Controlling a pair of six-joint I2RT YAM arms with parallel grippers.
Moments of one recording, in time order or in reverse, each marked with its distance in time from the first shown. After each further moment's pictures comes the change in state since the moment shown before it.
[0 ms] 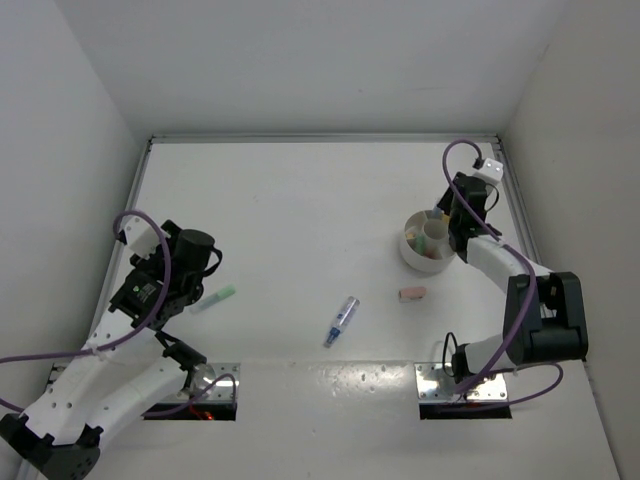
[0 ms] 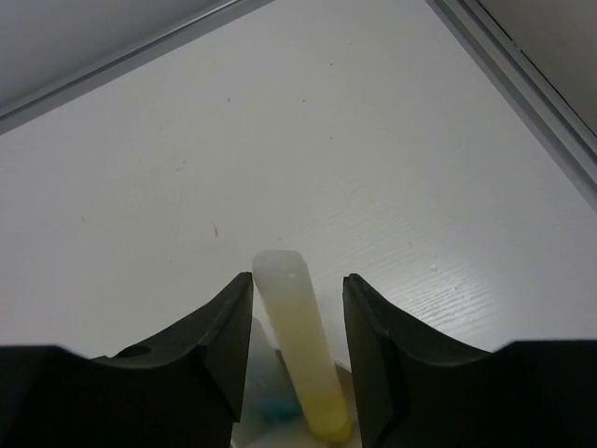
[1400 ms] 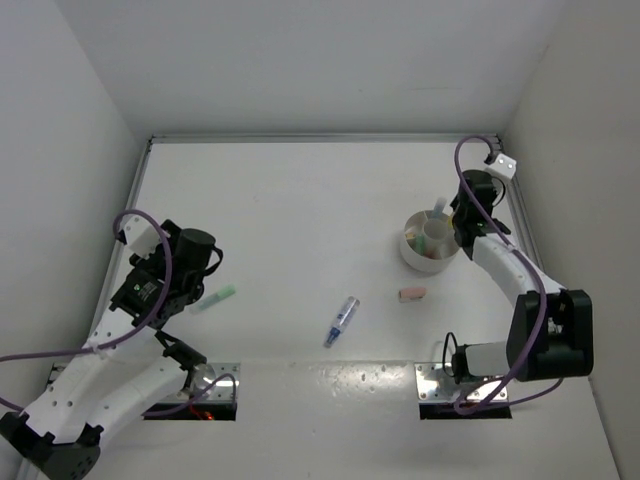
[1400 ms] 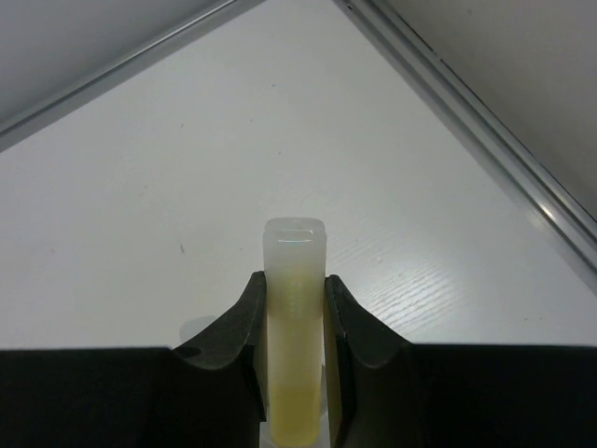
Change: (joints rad) left arm 0.000 0.012 0.006 -0.012 -0.017 -0.014; right arm 0.000 -0.095 0.071 -0.205 0.142 0.027
